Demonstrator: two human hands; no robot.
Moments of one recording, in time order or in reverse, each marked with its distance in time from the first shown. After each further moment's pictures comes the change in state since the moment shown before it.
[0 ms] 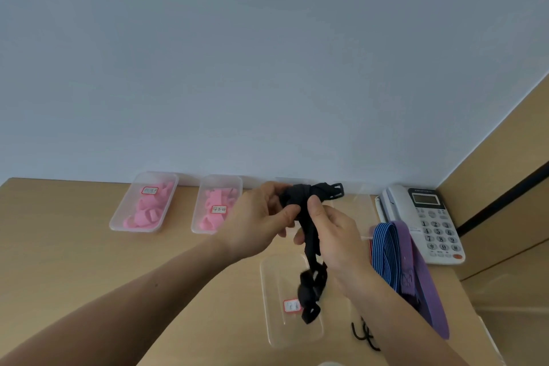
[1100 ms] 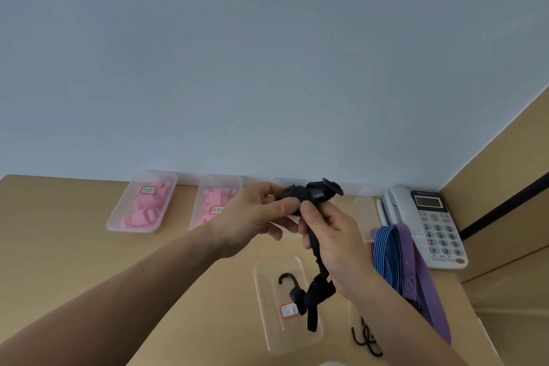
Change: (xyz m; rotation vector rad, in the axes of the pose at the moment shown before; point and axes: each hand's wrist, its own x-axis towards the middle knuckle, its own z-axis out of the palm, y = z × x) left_hand 0.013 0.000 -0.012 -0.436 -0.180 -0.251; right_hand 0.009 0.002 0.000 0.088 -0.062 -0.108
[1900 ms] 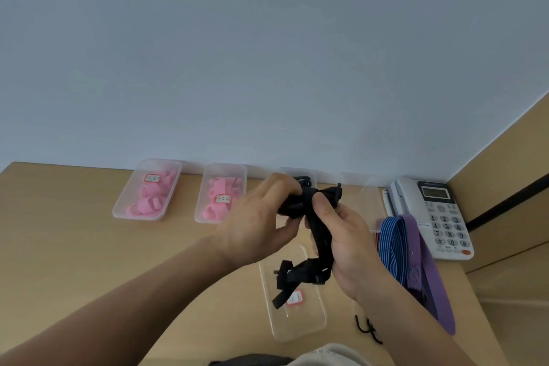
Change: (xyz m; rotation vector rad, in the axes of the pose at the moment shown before) left_hand -0.012 -0.022 0.008 0.938 0.278 0.764; right_hand -0.010 0.001 0.001 0.260 -0.009 0.192
